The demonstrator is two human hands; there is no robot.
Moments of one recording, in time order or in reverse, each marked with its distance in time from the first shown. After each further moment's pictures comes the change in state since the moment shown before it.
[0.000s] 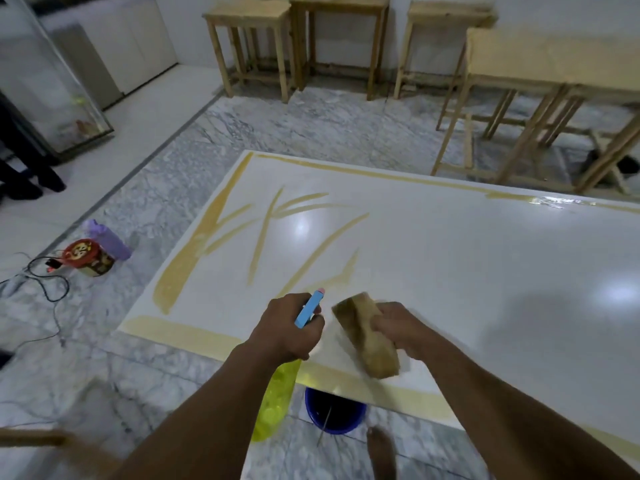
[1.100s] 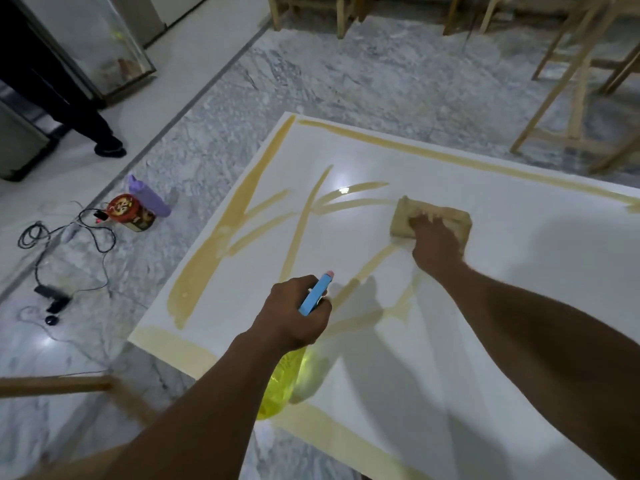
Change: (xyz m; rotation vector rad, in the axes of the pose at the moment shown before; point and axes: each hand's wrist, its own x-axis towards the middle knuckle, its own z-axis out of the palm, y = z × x) left_hand 0.137 -0.048 -0.049 -0.003 0.096 -0.216; right_hand 0.260 -0.103 -0.045 -0.956 0.430 -0.343
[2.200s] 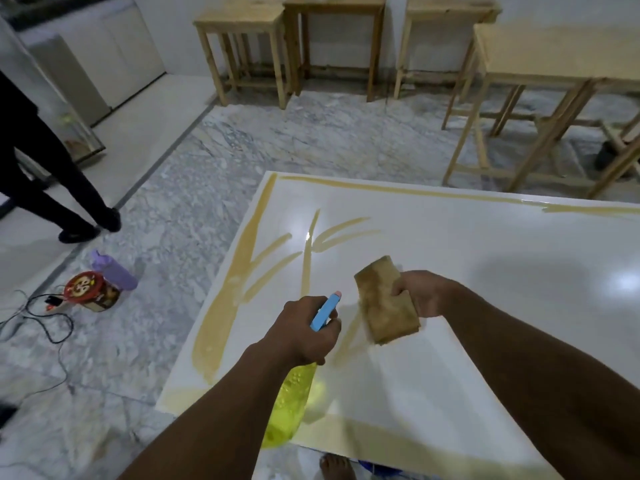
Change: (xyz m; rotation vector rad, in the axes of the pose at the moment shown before) left_hand -0.027 -0.023 -0.077 0.013 -0.221 0.267; right_hand -0.116 -0.083 -0.066 1.258 -0.469 0.611
